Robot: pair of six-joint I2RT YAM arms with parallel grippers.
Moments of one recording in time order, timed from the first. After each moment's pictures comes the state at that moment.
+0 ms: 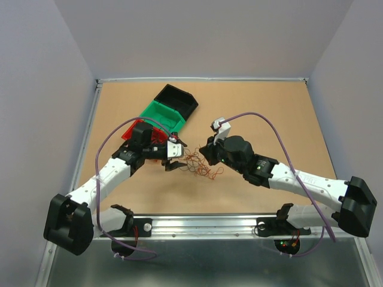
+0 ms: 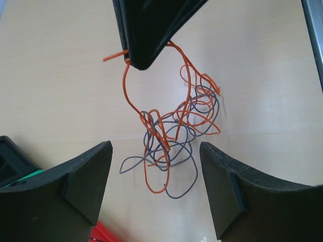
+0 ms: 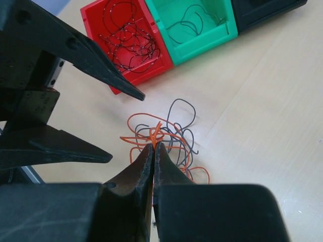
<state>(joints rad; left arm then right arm) -0.43 1.14 0.69 -0.17 0.92 0.82 0.97 1.20 0.82 0.07 0.22 0.33</state>
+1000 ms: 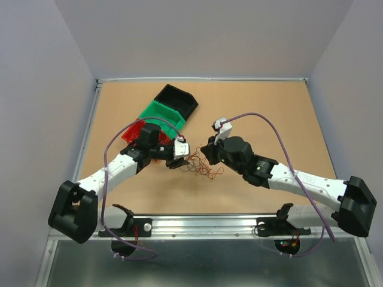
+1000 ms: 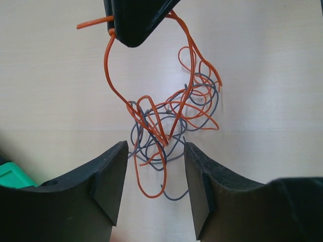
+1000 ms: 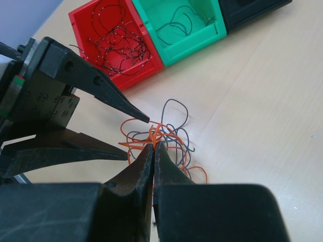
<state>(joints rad) -0.48 1.23 0.69 -0.11 0.83 0.76 0.97 1.20 0.80 0.08 0.27 0.35</state>
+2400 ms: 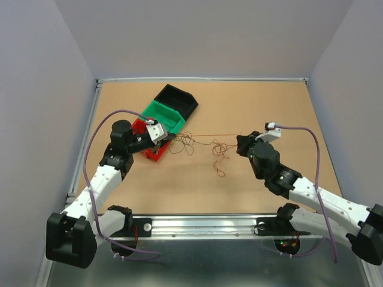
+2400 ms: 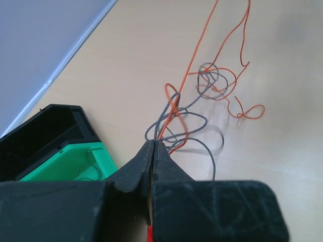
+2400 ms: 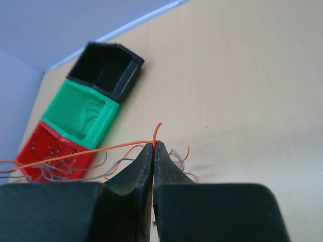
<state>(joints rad) -0.24 1.01 0.63 0.17 0.87 0.42 0.80 0.93 0.58 0.12 0.67 0.64</state>
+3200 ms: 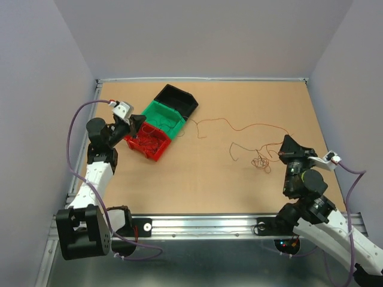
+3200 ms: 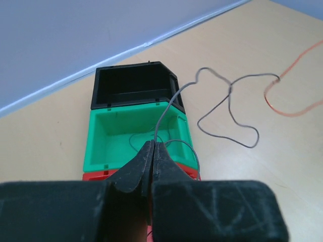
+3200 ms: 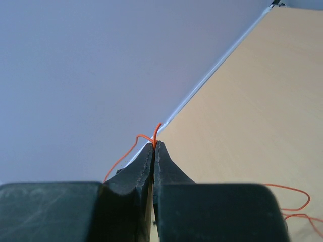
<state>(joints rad) 0.08 1.07 0.62 0.41 0.75 0.08 0.77 0.31 0.43 0.10 1.10 0.72</state>
